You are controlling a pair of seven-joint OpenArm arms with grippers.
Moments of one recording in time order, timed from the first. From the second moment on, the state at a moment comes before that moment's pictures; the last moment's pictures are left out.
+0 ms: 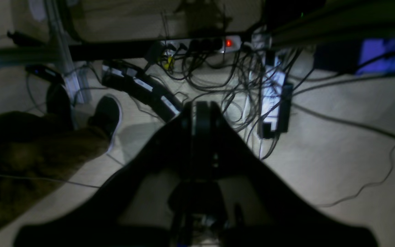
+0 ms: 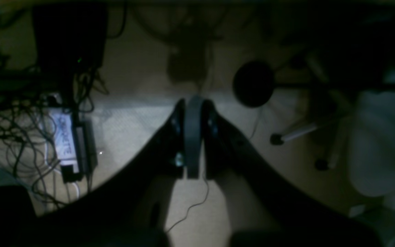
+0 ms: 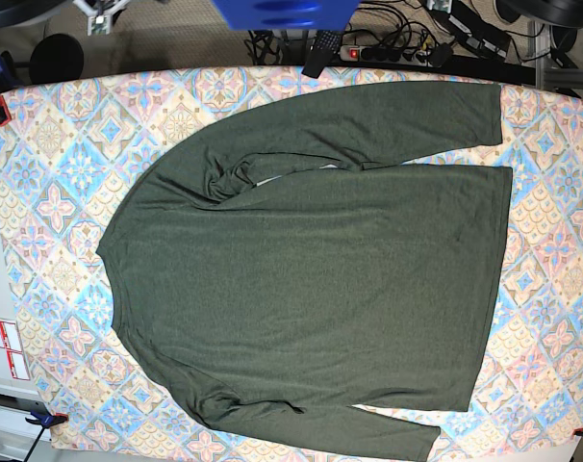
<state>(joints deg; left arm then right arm) 54.9 -10.6 -1.3 75.7 -5.5 0.8 -0.1 -51.2 9.3 16.0 77.4 -0.6 1.2 1.2</state>
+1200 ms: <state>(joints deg) 45.2 -27.4 -14.8 97.9 -33.5 0.6 23.4 -47.4 9.2 6.1 107.3 -0.3 1.4 -29.3</state>
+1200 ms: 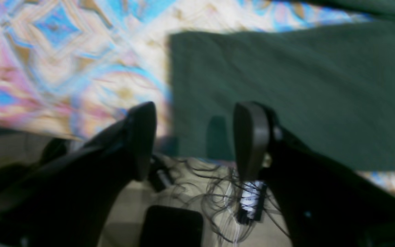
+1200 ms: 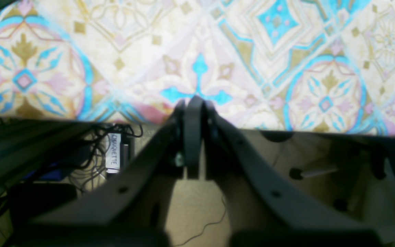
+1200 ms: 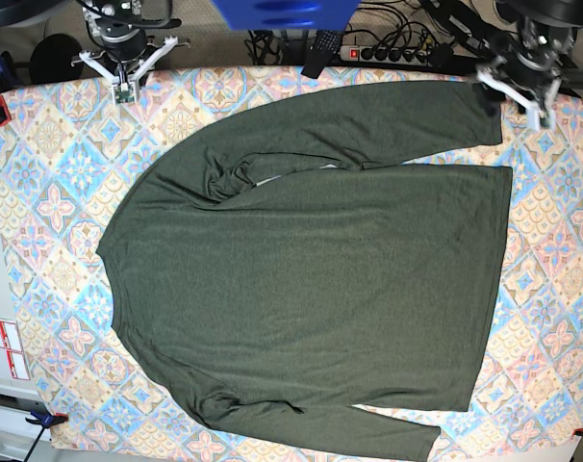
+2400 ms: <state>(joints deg) 30.6 -27.9 -3.6 81.4 -36.1 -3.1 24.6 -46.2 8.9 6.0 107.3 -0.3 1.4 -29.5</state>
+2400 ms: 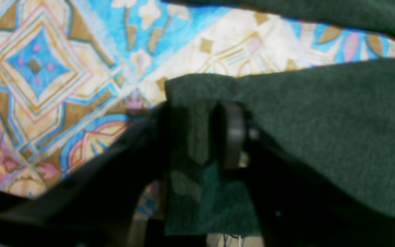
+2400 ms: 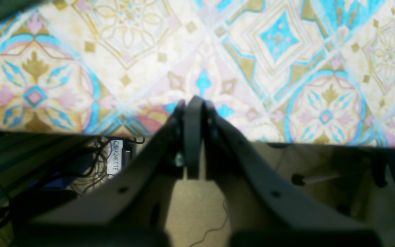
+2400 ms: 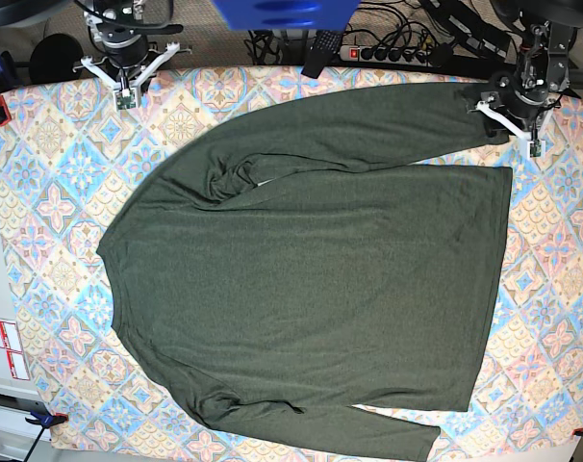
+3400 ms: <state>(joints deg) 33.4 -24.0 -6.3 90.3 -37.6 -15.7 32.6 -26.0 9.1 1.3 106.7 -0.4 1.0 -41.5</state>
